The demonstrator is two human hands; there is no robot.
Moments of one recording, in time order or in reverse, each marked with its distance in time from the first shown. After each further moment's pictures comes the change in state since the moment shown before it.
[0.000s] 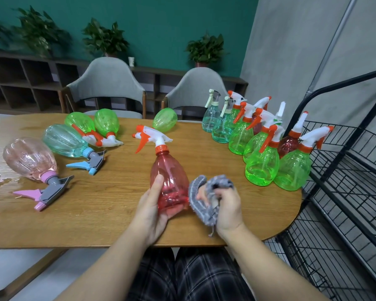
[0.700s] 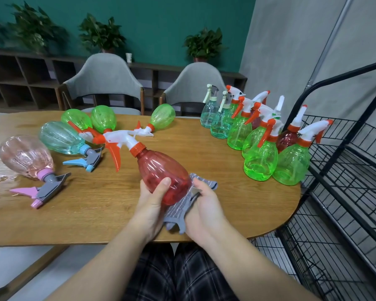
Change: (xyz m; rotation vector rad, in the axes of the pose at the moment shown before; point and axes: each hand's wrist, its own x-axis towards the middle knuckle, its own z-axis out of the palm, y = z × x) left_hand 0.002 -0.009 0.001 0.049 0.066 0.127; right_hand -0.016 0.002 0.034 0.389 0.098 0.603
